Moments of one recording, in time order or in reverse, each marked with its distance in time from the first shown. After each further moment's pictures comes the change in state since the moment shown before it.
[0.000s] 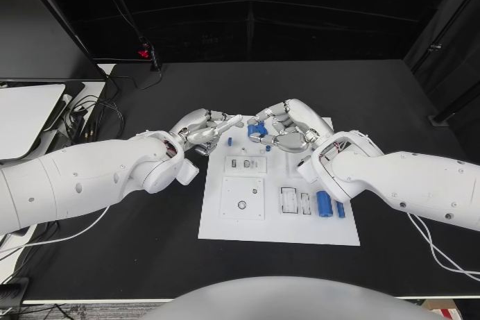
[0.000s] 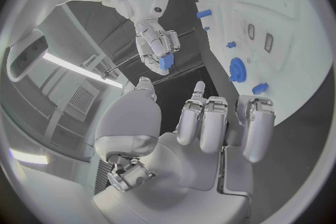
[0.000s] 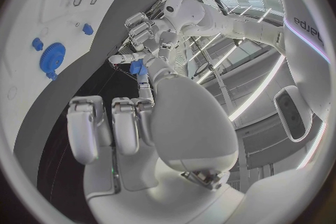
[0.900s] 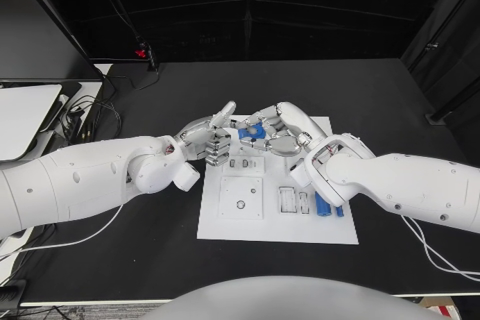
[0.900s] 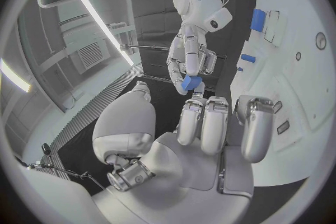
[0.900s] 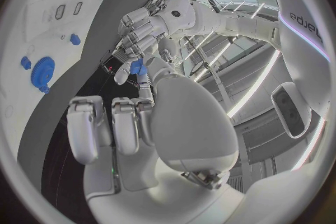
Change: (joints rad) left arm -0.004 0.019 0.000 -0.019 0.306 0.422 0.011; left_hand -0.106 -0.014 0.040 0.001 0.000 -0.023 -0.002 0.059 0.031 0.000 0.000 0.000 0.000 0.000 0.007 0.000 0.000 0.000 -0.003 0.003 0.000 0.000; right arm -0.009 0.011 -0.001 0.026 0.029 0.007 0.022; right_hand 0.002 -0.003 -0.003 -0.003 0.005 0.003 0.002 0.000 0.000 0.000 0.000 0.000 0.000 0.000 0.000 0.000 0.001 0.000 0.000 0.000 0.000 0.000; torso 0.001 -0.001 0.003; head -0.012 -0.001
